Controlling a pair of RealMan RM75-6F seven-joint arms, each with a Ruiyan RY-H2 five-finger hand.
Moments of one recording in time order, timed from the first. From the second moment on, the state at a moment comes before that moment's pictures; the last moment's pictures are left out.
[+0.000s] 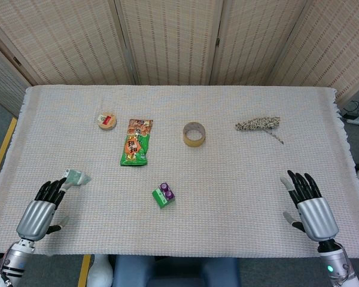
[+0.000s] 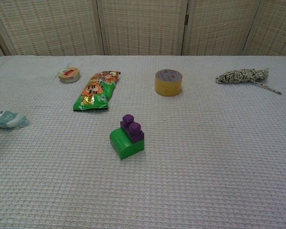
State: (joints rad) left arm -0.22 -1.26 0.03 -1.50 1.58 1.37 0.05; right arm 0.12 -1.28 0.00 -1.47 -1.69 1.54 -0.09
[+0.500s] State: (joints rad) left arm -0.24 -1.33 0.03 -1.48 1.65 1.39 -0.07; right arm 0.10 -1.27 -0.02 -1.47 -1.72 1.59 -0.07
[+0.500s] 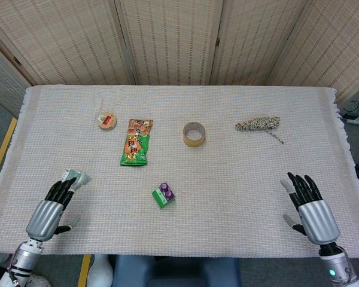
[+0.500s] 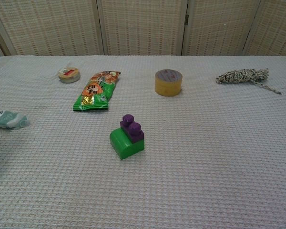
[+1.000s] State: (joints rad) left arm -0.44 -1.40 -0.02 -1.55 1.69 1.18 0.02; right arm 0.11 -1.27 0.00 -1.47 -1.69 1.56 -0.07
